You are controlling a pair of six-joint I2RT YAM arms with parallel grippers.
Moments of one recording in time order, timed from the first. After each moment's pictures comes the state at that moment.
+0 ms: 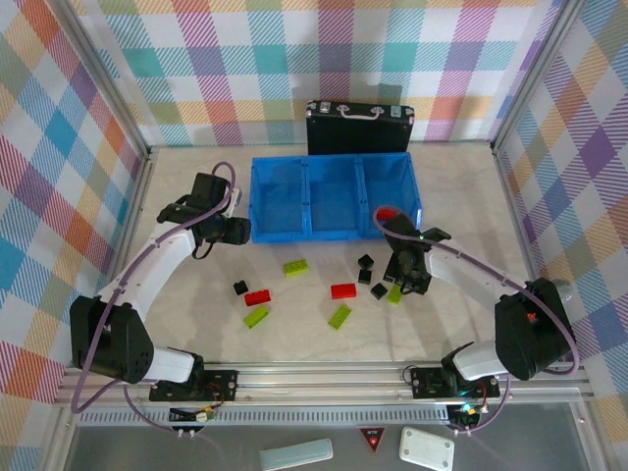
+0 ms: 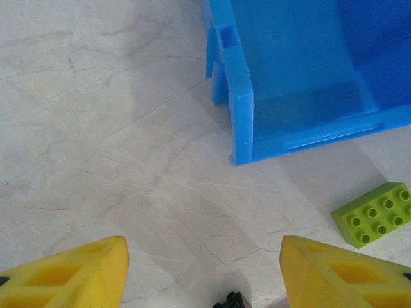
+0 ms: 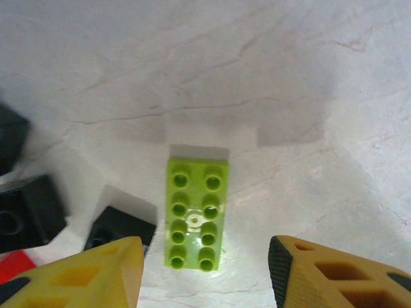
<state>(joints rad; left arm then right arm) -0.24 1.39 1.14 -0.77 -0.03 -0.05 0.51 1.40 0.88 -0.89 0.14 0.91</state>
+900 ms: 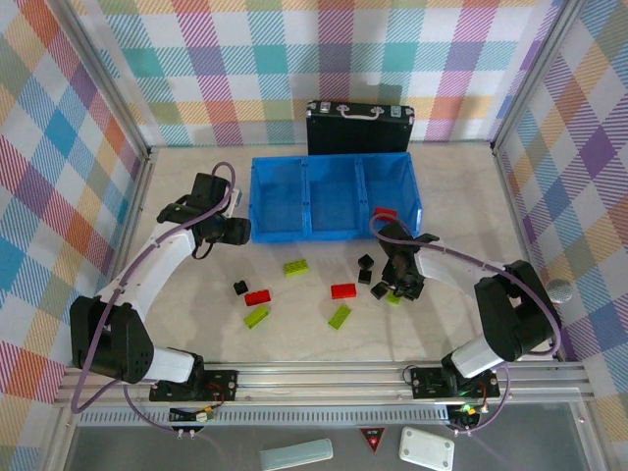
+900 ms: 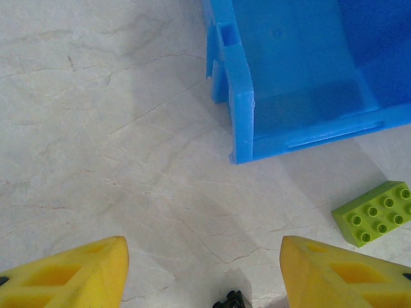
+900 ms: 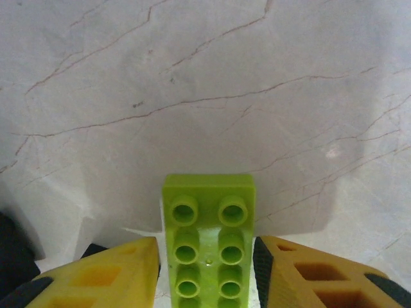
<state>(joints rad) -0.24 1.39 1.14 -0.77 -0.03 -0.05 0.51 1.52 0.83 -0.75 0.08 0.98</state>
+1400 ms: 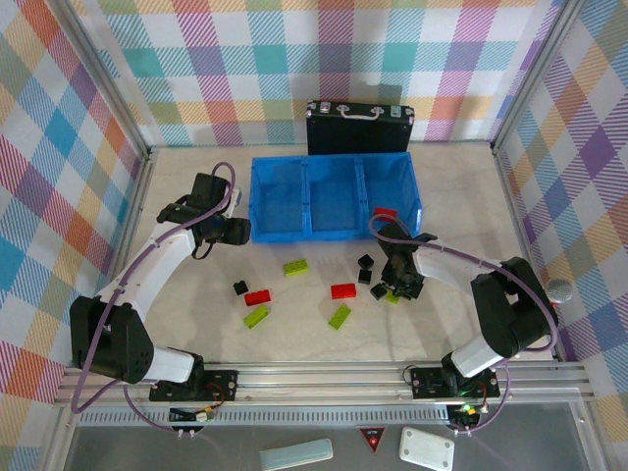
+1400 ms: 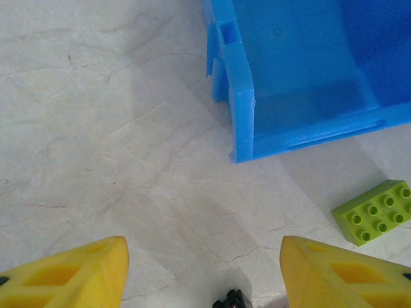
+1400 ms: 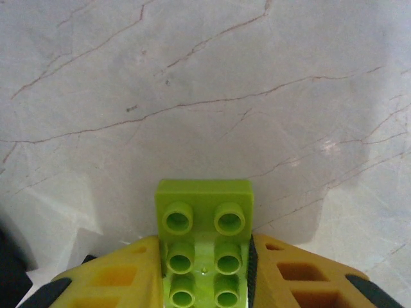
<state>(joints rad) -0.24 1.39 1.14 -0.77 -0.03 -0.05 0.51 1.54 0.83 -0.75 0.08 0.99</state>
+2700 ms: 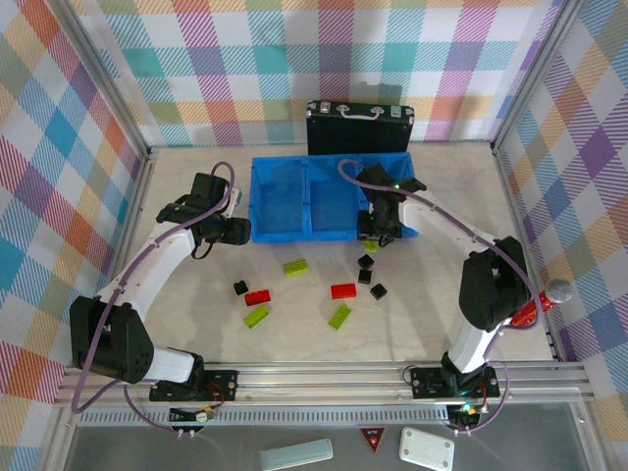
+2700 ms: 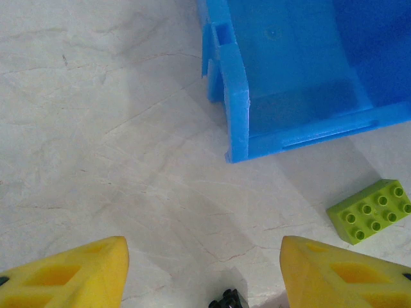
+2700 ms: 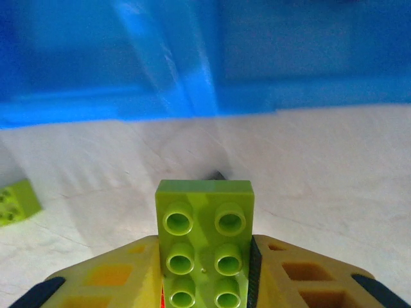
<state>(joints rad) -0.23 1.39 1.14 -0.78 -0.02 -0.05 0.53 1.75 1.47 -1.00 0.02 0.51</state>
